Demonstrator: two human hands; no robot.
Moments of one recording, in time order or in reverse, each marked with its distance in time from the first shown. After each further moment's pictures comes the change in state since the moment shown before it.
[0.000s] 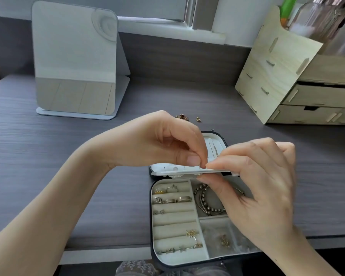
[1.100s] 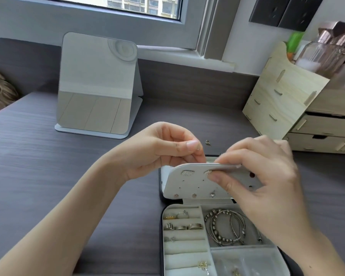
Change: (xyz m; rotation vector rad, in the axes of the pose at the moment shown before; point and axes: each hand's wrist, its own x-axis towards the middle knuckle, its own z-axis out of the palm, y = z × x) left_hand -0.002 -0.005 -0.016 -0.553 0.269 -0.186; right_hand 0.039 0.014 0.004 0.052 -0.202 0.104
